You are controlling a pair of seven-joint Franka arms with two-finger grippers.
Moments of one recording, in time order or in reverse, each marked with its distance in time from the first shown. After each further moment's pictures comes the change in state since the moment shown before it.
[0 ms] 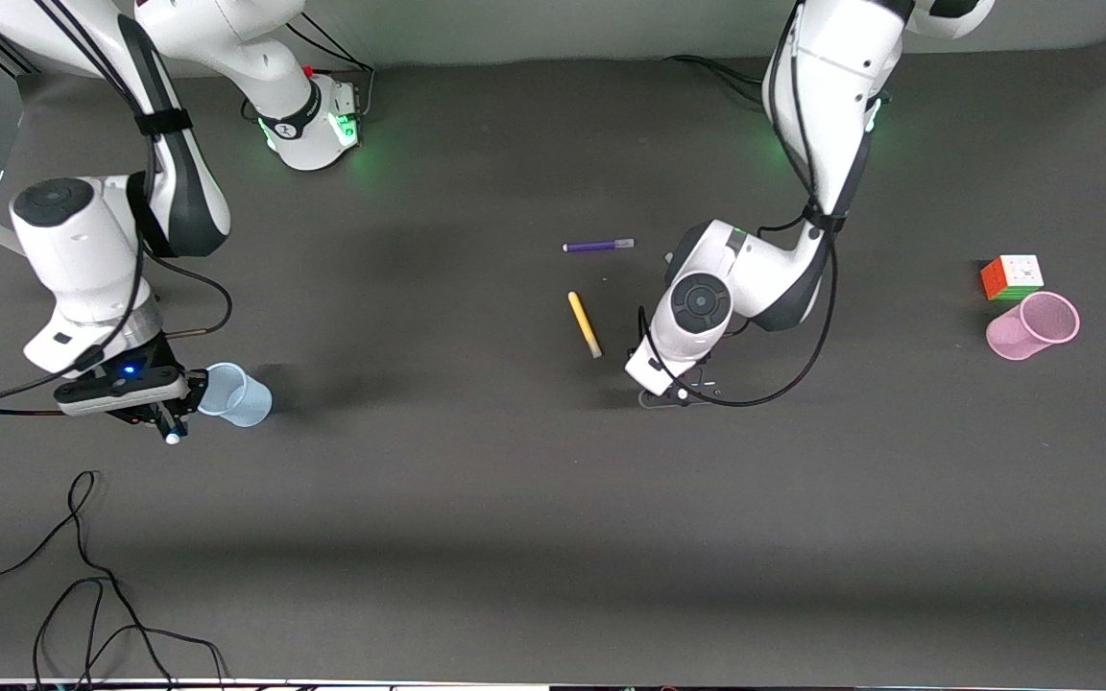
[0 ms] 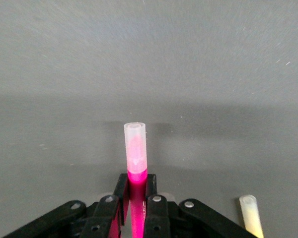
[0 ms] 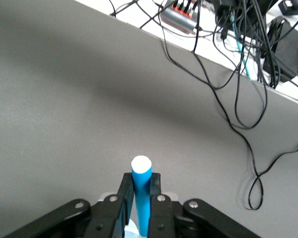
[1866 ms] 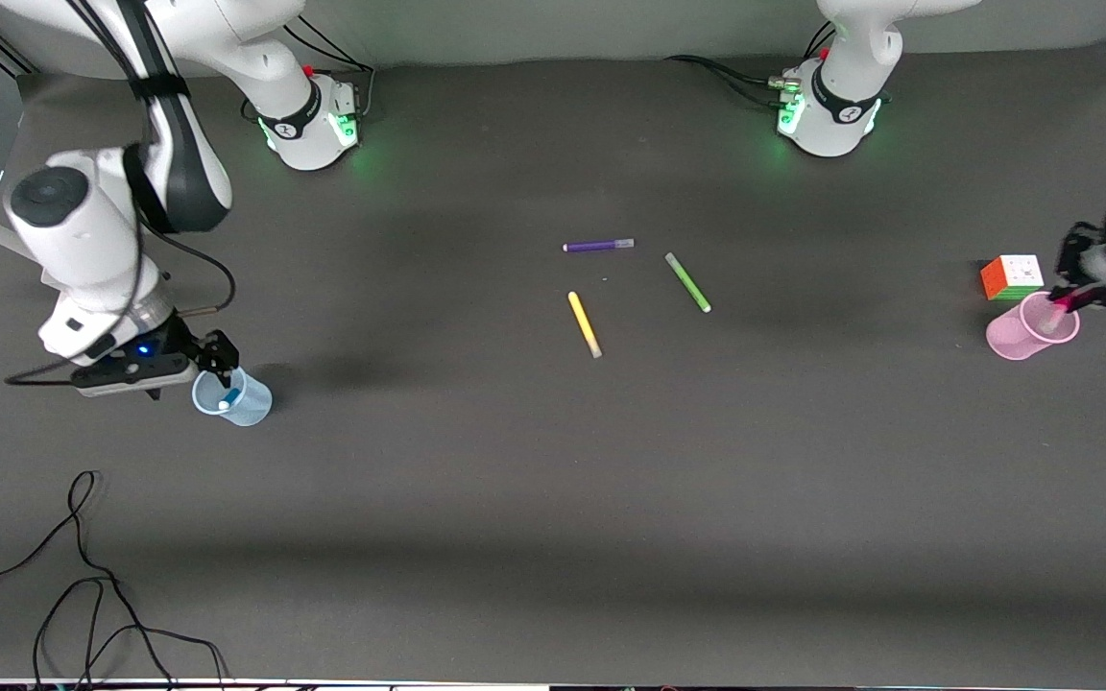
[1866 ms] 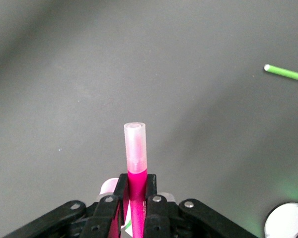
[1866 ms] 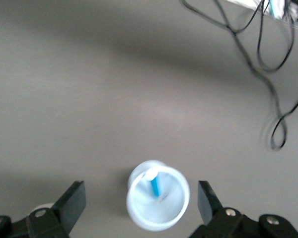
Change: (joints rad) left arm 0.762 -0.570 0.030 0.007 0.045 -0.531 1.657; right arm -0.002 -0.140 0.096 0.092 0.111 -0.495 0.090
